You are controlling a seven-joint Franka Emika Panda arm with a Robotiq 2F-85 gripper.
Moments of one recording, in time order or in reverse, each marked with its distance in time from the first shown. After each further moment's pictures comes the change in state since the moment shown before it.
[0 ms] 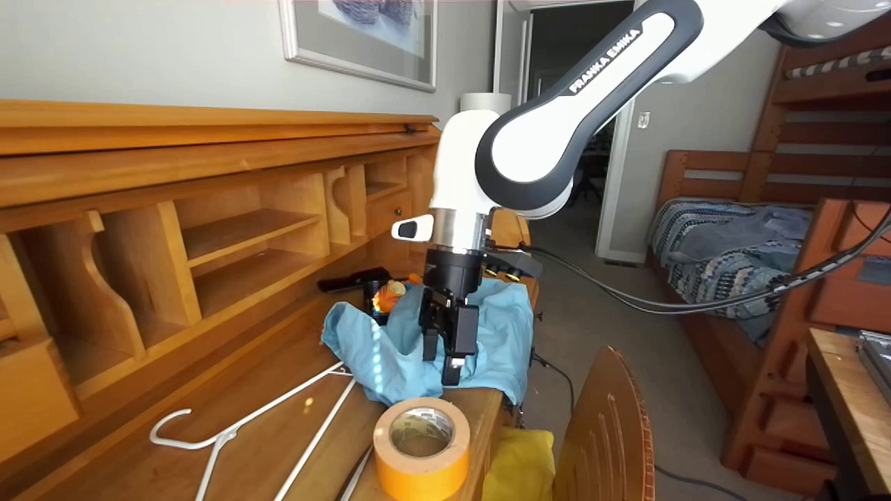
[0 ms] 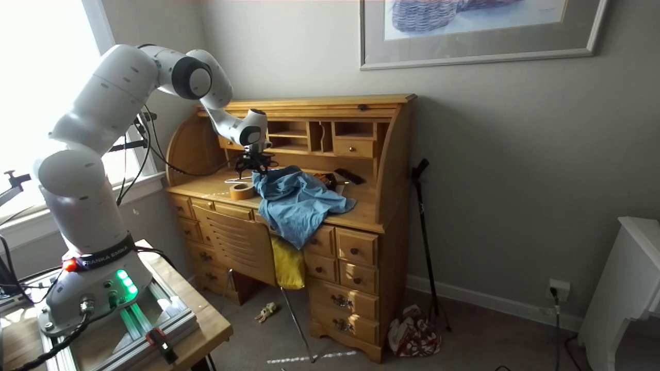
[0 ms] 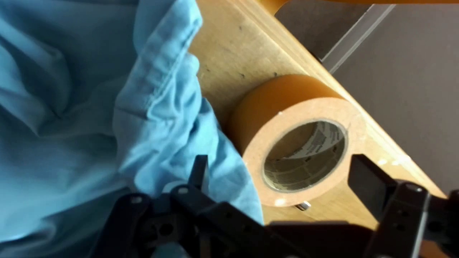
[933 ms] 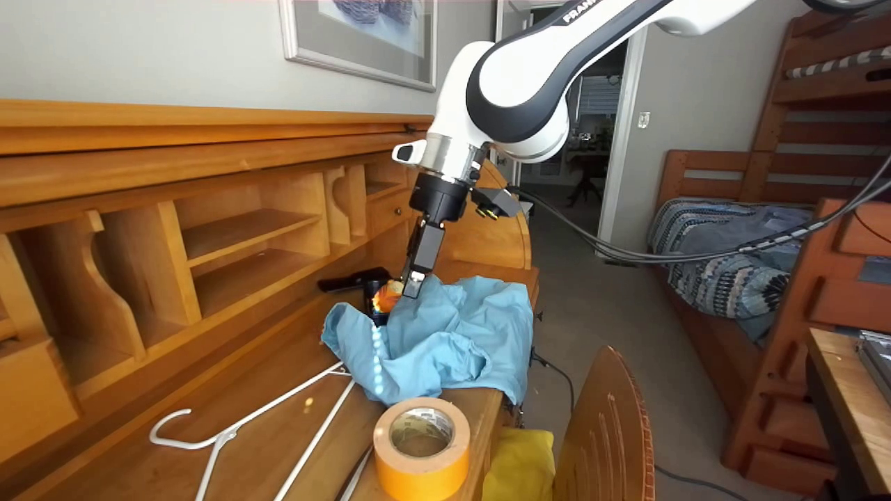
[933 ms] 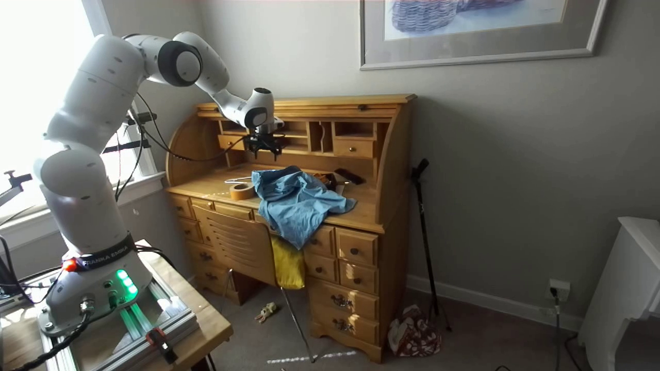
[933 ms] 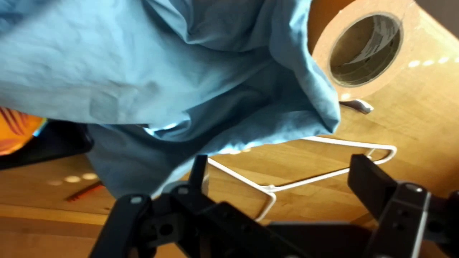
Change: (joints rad) arm 0.029 -0.115 -0.108 0.047 0.096 0.063 0.124
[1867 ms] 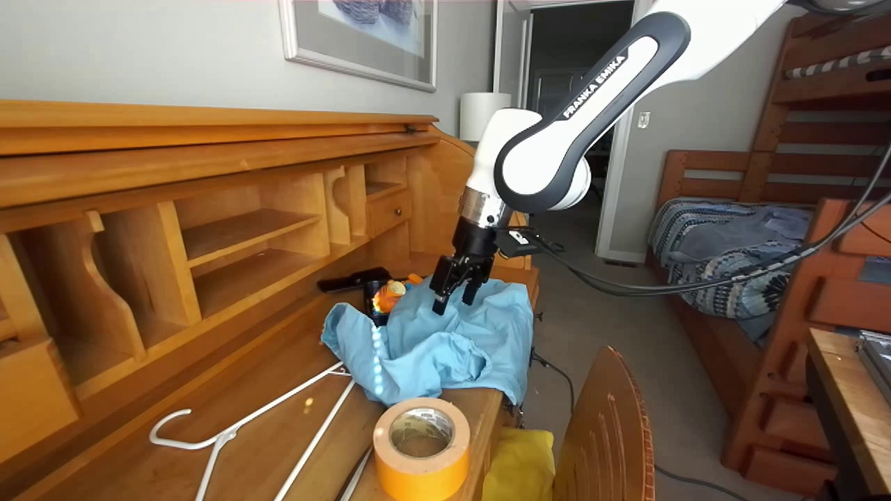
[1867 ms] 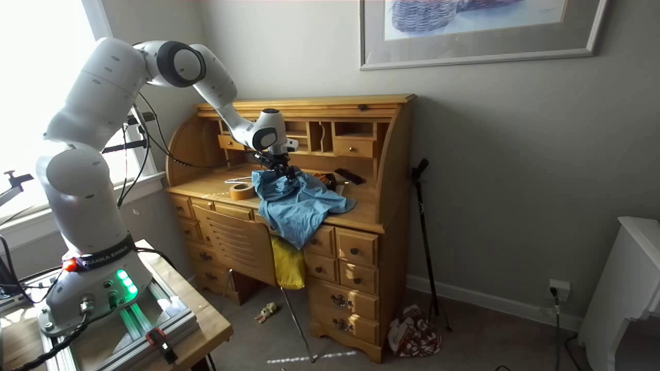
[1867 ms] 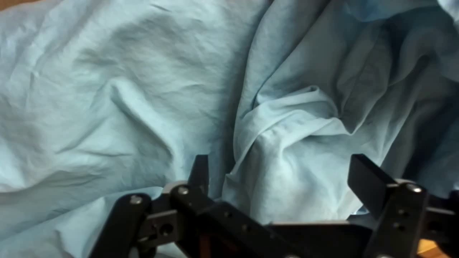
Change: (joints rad) arm 0.069 0.028 -0.226 -0.143 0.002 0.193 0.650
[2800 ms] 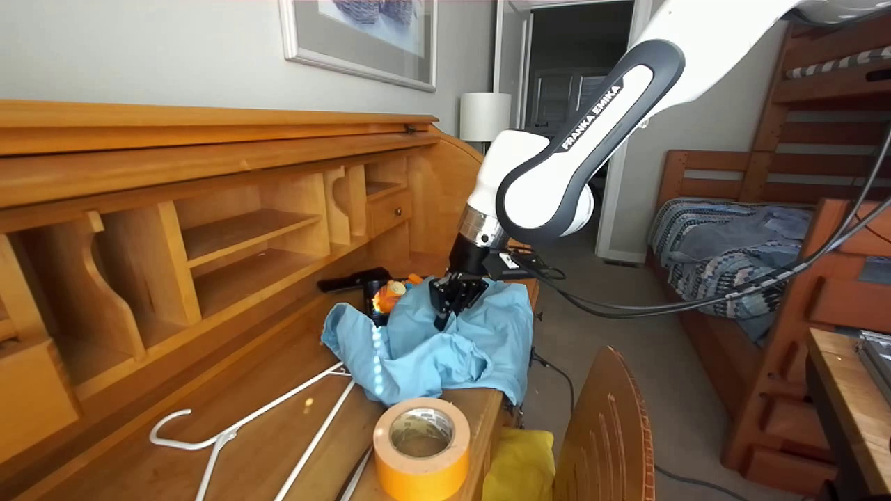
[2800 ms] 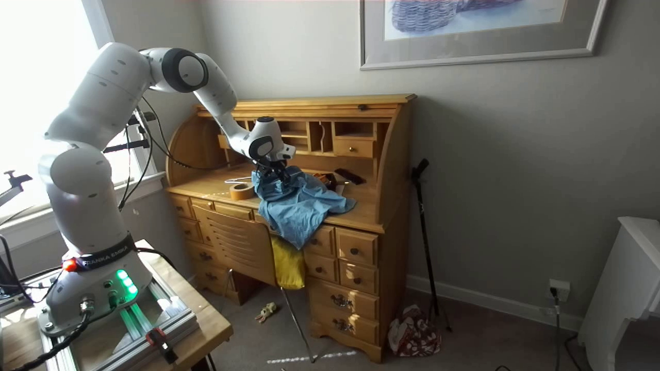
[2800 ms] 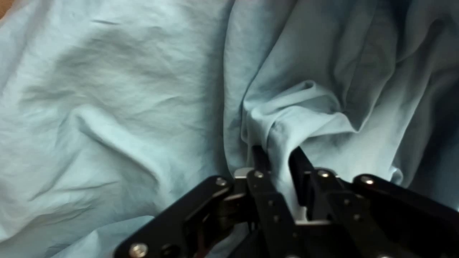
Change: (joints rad) arm 0.044 0.053 -0.017 -0.017 0.023 0.157 0.146
